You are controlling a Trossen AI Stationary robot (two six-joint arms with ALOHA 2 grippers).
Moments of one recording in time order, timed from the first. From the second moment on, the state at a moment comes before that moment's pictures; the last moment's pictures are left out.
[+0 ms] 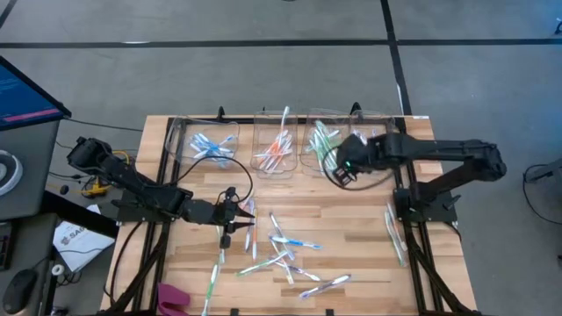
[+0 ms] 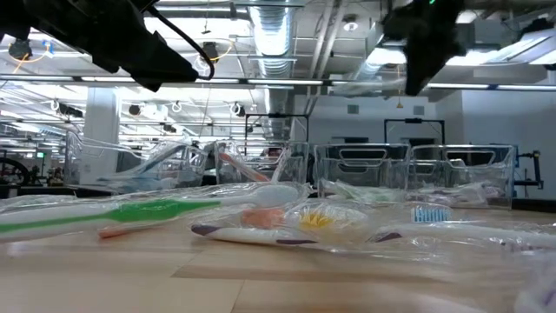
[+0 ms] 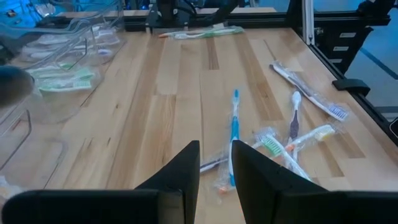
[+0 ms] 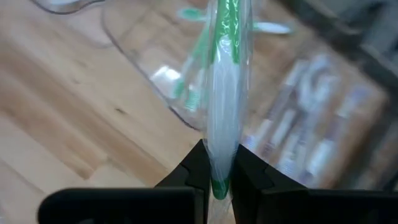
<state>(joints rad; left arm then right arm) -0.42 1.19 0.46 0.33 -0.39 -0.14 -0.05 1.31 1.23 -1.22 0.41 0.74</state>
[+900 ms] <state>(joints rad) -0.42 1.19 0.46 0.34 -0.39 -0.14 -0.41 1.67 1.22 -1.01 0.21 0.49</state>
